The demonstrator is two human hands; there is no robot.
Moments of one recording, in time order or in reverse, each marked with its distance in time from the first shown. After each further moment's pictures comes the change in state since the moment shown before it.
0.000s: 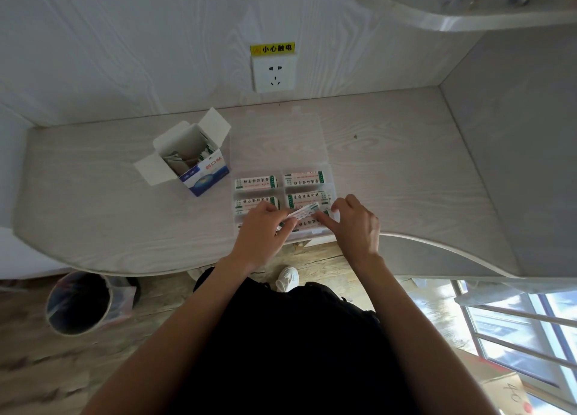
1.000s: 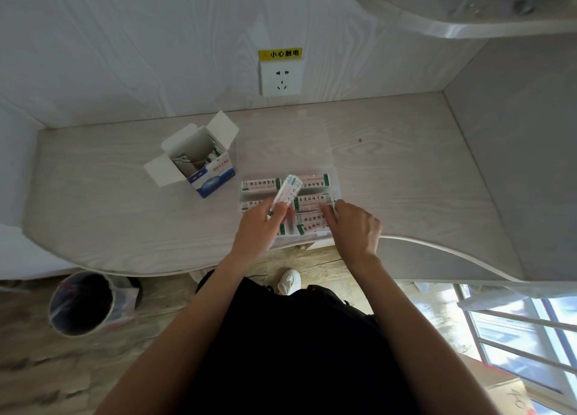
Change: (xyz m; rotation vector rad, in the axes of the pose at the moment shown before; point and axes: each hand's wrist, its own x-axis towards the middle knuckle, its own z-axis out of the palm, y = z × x) left_hand 0.002 0.010 -0.021 -0.405 0.069 -0.215; right_hand 0.006 -0.020 -0.009 -0.175 -0.185 0.101
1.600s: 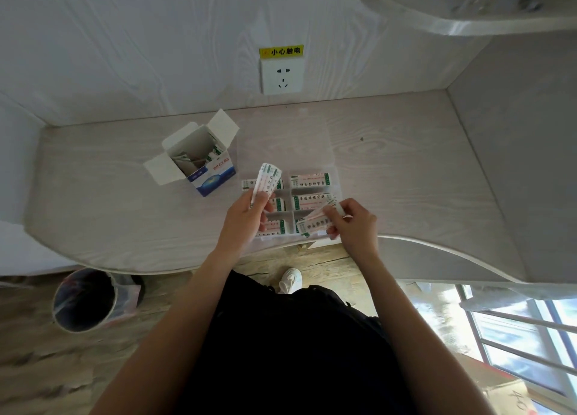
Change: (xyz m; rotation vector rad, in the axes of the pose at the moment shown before) left_hand 0.007 -0.006 -0.016 -0.281 0.094 -0.227; right_hand -0.005 0.008 0.000 0.953 -0.112 0.247
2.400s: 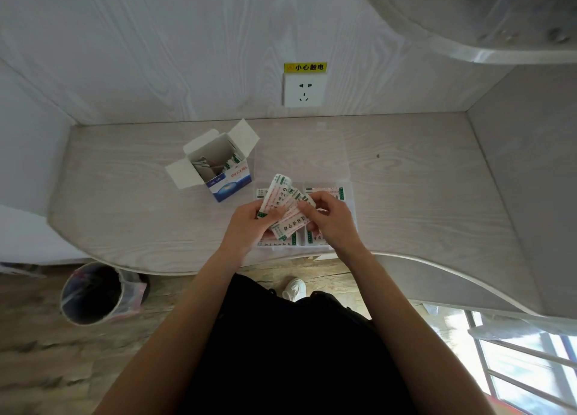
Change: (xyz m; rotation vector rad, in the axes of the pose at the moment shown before) left_hand -0.004 0.009 -0.016 -0.292 -0.031 -0.143; right_hand 0.013 -0.062 0.033 0.281 -0.345 0.035
